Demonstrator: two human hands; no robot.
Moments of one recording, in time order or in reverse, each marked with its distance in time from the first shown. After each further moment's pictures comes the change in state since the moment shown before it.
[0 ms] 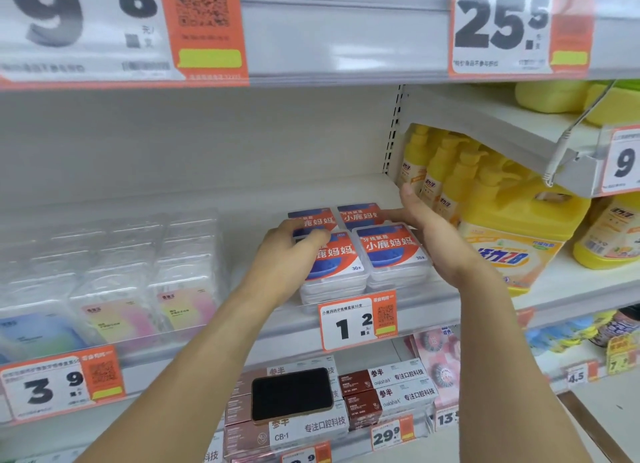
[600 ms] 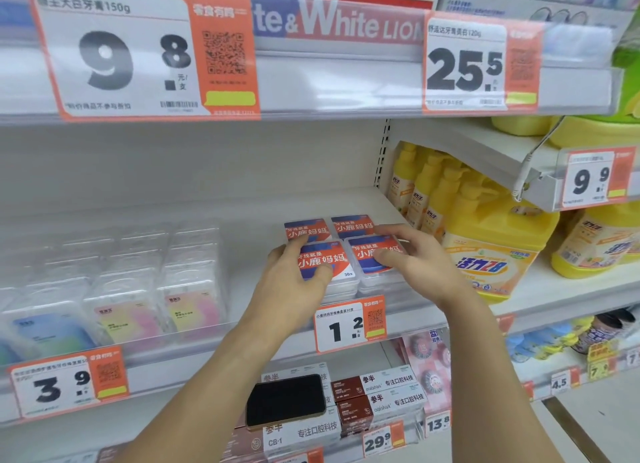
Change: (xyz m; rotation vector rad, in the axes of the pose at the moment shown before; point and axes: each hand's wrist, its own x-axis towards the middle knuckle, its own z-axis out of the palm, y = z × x) left_hand -0.025 -0.012 0.008 0.203 0.029 0.126; right_hand -0.024 0.006 0.008 -0.112 0.110 -0.210
